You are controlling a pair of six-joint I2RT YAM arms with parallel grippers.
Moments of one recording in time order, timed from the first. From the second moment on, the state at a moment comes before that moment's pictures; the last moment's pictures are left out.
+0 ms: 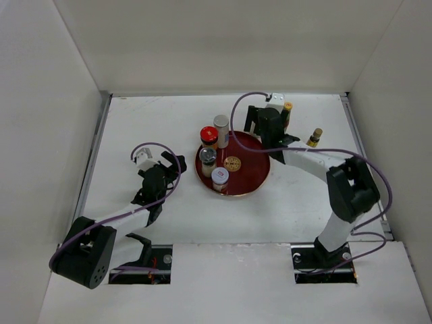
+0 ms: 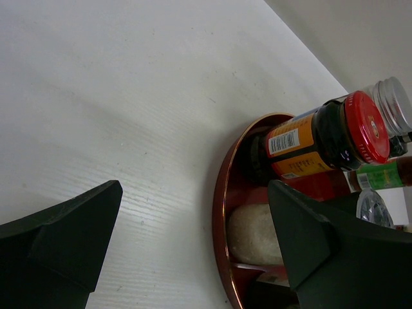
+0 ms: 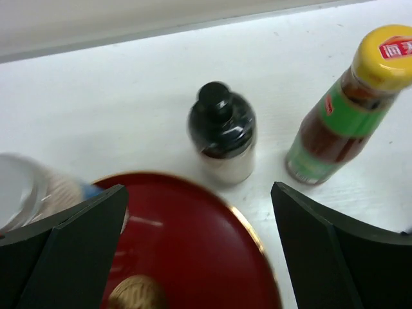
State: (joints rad) left arm -0.37 1.15 0.22 0.66 -0.35 -0.82; right arm 0.54 1.67 1.12 0.20 0.52 0.34
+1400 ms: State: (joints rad) left arm -0.38 1.16 0.22 0.66 -0.34 -0.82; right arm 0.50 1.78 1.28 0.22 0.46 0.16
